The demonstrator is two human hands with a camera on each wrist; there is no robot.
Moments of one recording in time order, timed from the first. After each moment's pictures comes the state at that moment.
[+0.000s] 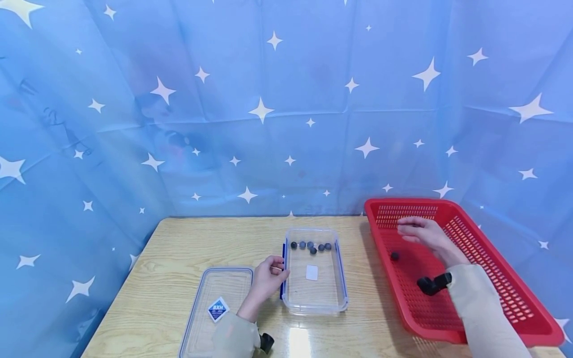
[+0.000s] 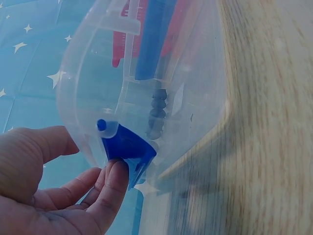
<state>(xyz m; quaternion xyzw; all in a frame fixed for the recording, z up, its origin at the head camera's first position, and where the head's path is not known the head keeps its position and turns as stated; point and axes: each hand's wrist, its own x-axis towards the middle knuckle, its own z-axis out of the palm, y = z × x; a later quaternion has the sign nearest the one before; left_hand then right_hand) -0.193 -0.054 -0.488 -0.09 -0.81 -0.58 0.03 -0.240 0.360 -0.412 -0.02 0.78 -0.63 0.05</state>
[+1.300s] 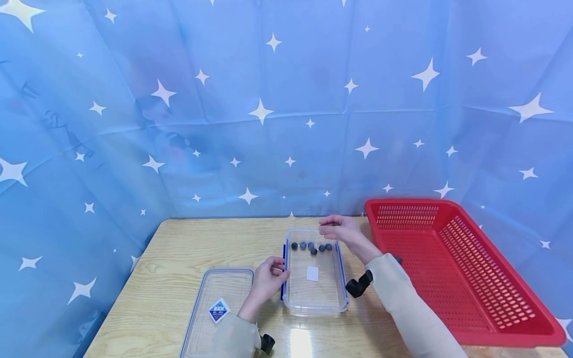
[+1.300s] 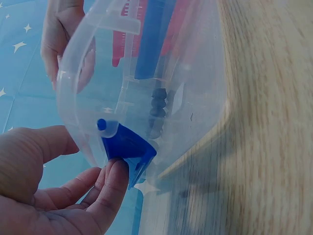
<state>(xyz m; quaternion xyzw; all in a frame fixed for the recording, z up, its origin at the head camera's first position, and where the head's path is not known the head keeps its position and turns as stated) -0.194 -0.054 -0.491 -0.09 -0.81 -0.58 0.03 -0.265 0.178 -0.414 -0.03 0.75 -0.65 0.09</state>
